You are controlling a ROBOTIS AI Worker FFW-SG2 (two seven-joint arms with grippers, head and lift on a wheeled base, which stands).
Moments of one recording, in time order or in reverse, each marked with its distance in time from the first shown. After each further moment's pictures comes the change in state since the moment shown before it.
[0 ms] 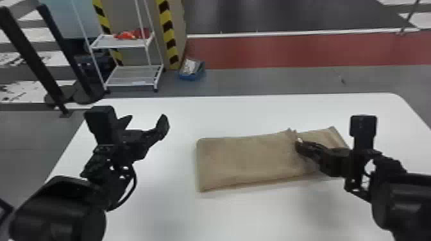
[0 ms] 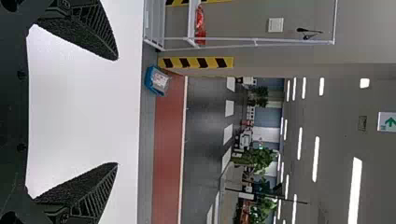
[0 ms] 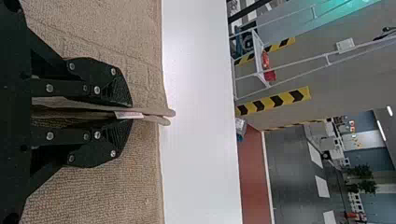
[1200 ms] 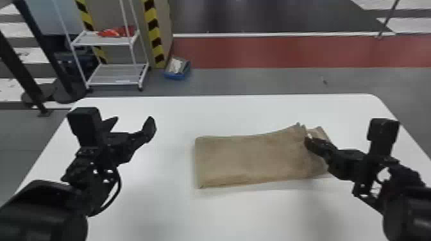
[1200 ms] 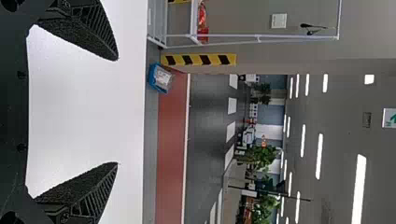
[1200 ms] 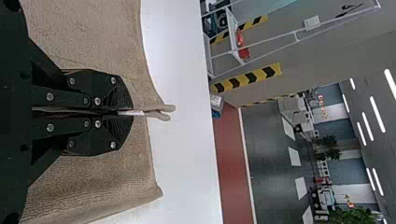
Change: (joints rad) left arm 0.007 -0.001 -0.015 -0.006 -0.004 0.006 0.003; right arm 0.131 0.000 -0.108 -0.230 -0.055 0.016 -0.030
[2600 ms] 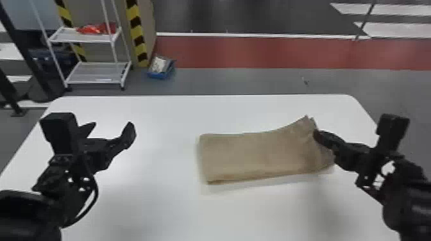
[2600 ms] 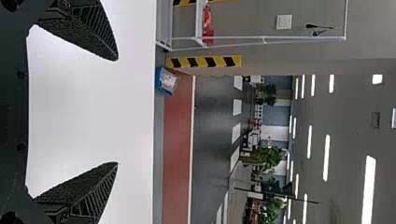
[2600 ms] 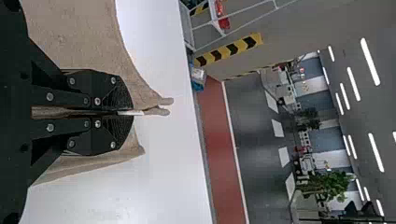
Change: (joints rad) left arm 0.029 0.003 0.012 -0.002 -0.009 0.004 -0.009; right arm -0.068 -0.035 -0.125 0.109 -0.018 -0.054 0.001
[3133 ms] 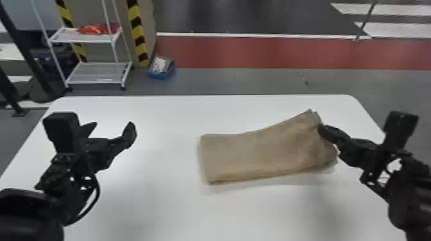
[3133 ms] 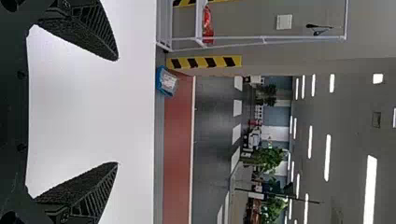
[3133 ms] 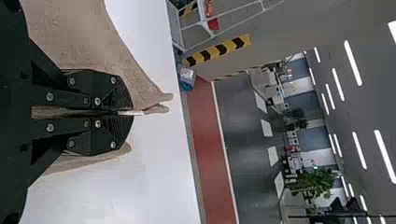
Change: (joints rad) left arm -0.013 0.000 -0.005 0.017 -0.006 -0.004 0.001; right arm -0.003 -0.006 -0.032 -0.029 -0.049 -0.012 -0.002
